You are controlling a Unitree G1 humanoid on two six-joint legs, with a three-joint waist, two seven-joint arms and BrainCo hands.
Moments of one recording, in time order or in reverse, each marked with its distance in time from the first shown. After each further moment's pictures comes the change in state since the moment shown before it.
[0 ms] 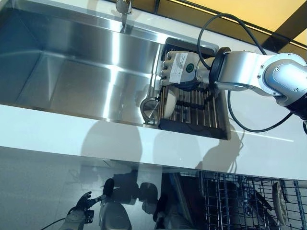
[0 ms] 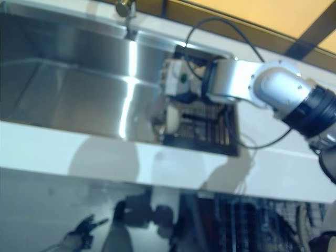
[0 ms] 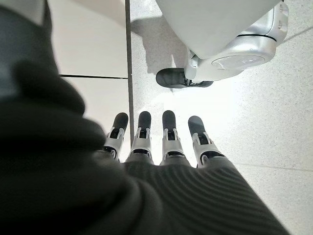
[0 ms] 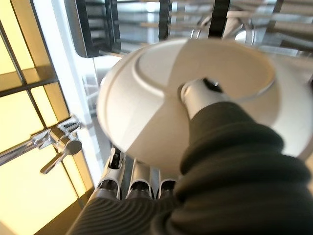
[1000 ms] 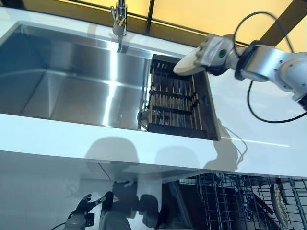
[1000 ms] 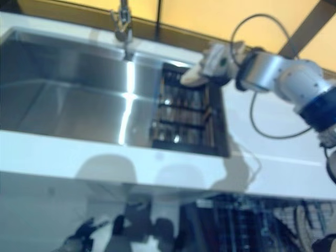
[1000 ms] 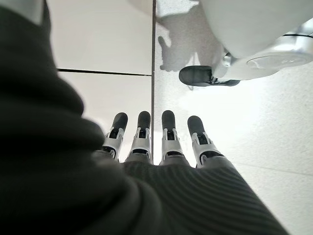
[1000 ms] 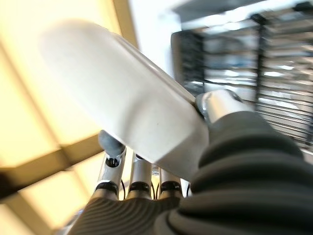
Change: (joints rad) left arm 0.069 -0.027 0.041 0.004 0.006 -0.021 0.010; right arm 0.045 -0.099 -0.006 0.340 -0.134 0.115 -0.297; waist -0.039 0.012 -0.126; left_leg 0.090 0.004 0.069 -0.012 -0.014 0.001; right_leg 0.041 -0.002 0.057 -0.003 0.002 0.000
